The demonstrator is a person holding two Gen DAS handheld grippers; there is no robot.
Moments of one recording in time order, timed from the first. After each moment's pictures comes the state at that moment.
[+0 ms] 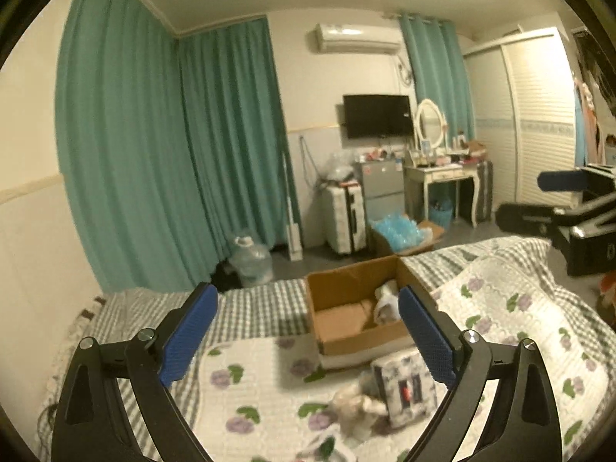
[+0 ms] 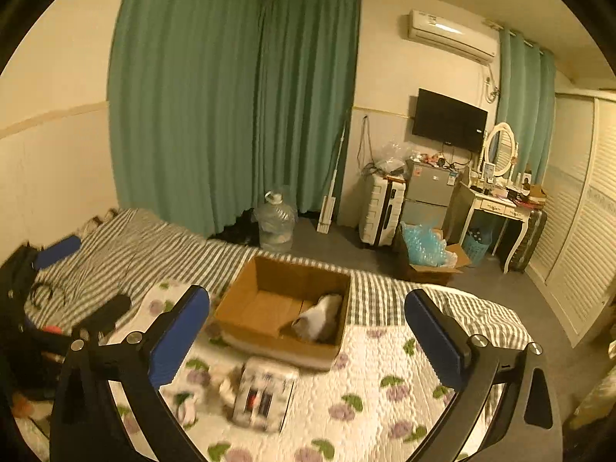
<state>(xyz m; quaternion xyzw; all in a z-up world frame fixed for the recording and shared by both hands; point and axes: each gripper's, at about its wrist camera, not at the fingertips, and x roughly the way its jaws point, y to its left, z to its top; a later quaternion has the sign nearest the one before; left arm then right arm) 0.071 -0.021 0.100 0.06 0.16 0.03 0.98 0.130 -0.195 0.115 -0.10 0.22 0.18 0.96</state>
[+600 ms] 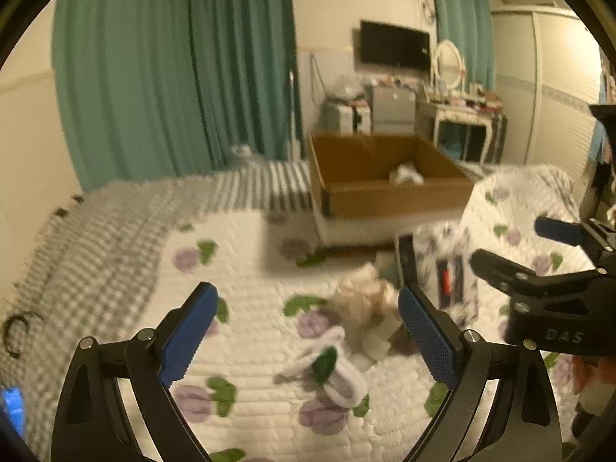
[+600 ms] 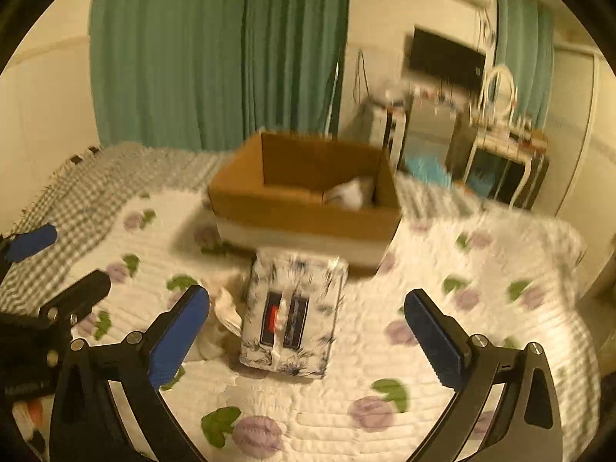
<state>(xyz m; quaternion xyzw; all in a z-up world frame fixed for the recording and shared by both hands) 0.081 0.002 -0.055 0.02 0.28 0.05 0.96 0.159 -0.155 -0.090 -0.08 0.31 0.15 0.94</state>
